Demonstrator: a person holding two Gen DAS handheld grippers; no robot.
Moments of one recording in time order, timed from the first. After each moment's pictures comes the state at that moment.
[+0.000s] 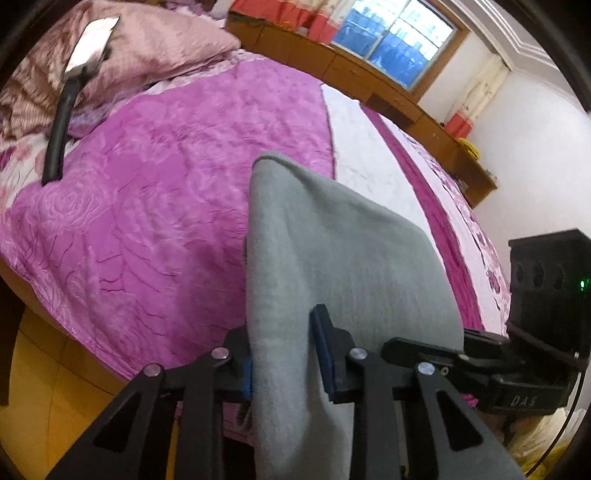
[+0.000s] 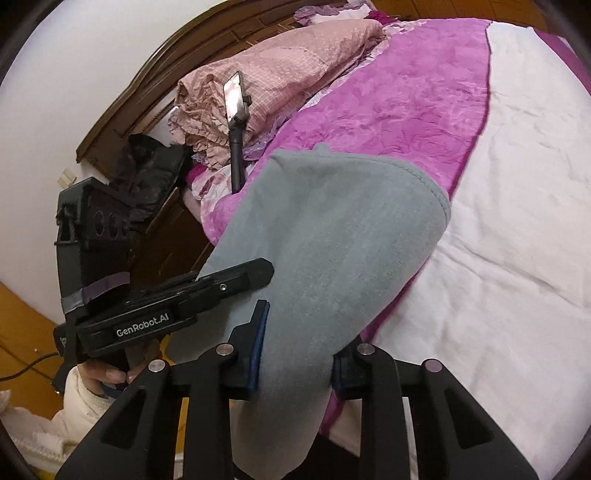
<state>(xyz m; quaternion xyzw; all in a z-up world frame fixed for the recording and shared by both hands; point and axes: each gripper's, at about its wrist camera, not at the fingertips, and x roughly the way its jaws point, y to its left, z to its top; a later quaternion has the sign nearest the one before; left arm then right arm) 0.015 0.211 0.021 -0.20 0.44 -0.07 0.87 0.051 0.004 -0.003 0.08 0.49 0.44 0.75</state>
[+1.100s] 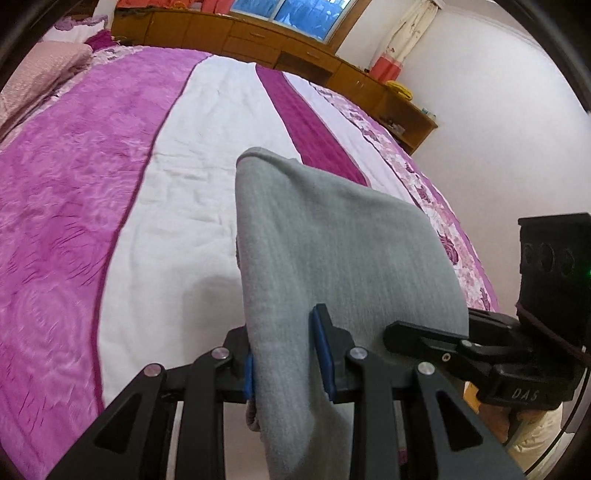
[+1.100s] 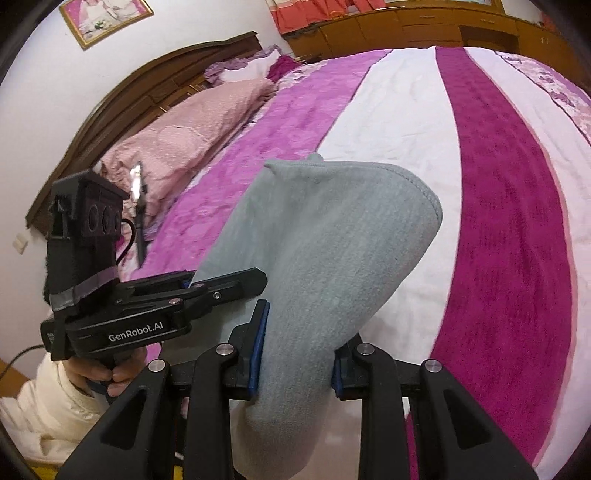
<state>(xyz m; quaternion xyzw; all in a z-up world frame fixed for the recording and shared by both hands) 0.186 -0.004 0.046 -0.13 0.47 -0.21 0.85 0.148 -0.198 0.041 0.09 0.46 0.29 0.83</state>
